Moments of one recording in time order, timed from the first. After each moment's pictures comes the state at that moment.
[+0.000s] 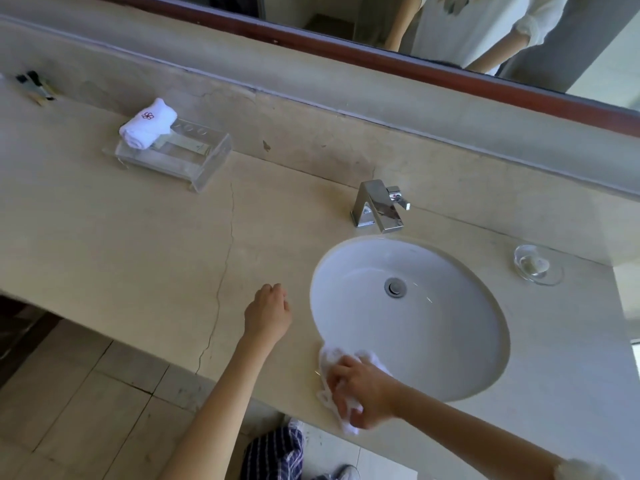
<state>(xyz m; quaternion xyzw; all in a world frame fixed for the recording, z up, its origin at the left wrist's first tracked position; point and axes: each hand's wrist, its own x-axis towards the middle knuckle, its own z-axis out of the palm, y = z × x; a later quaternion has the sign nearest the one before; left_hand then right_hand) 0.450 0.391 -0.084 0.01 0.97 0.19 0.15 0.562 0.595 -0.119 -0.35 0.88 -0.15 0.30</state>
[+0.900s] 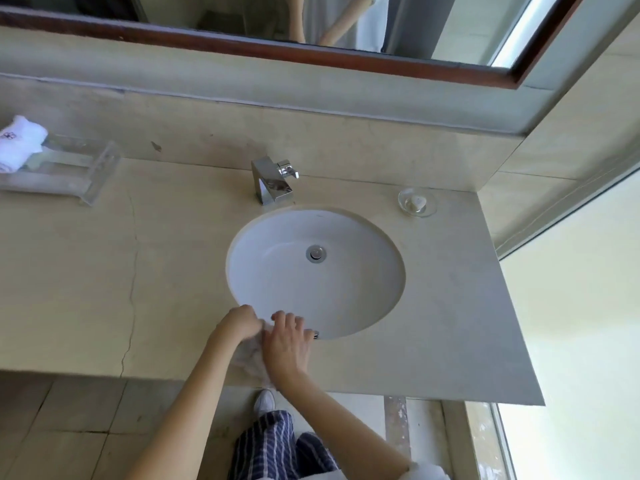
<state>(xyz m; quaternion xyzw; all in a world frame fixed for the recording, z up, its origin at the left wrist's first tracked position) 0.519 0.472 -0.087 0.04 0.91 0.12 0.39 0.615 0.542 -0.101 0.25 0.92 -0.28 0.11</state>
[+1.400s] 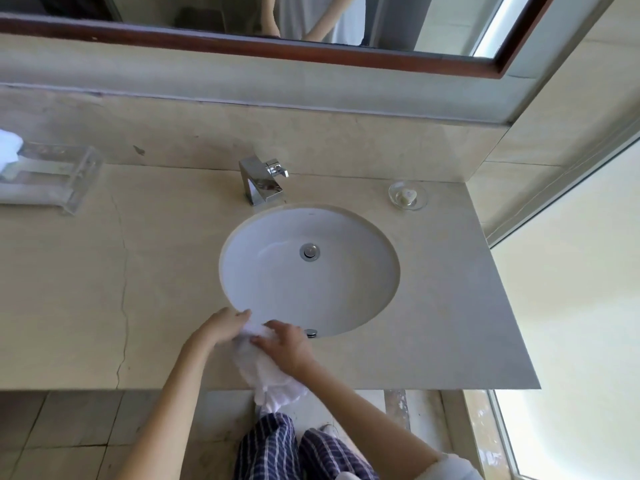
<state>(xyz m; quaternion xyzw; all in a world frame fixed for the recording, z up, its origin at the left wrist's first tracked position) 0.508 0.451 -0.077 0.00 0.87 0.24 0.43 0.615 0.566 -0.108 0.20 0.86 -0.46 0.14</state>
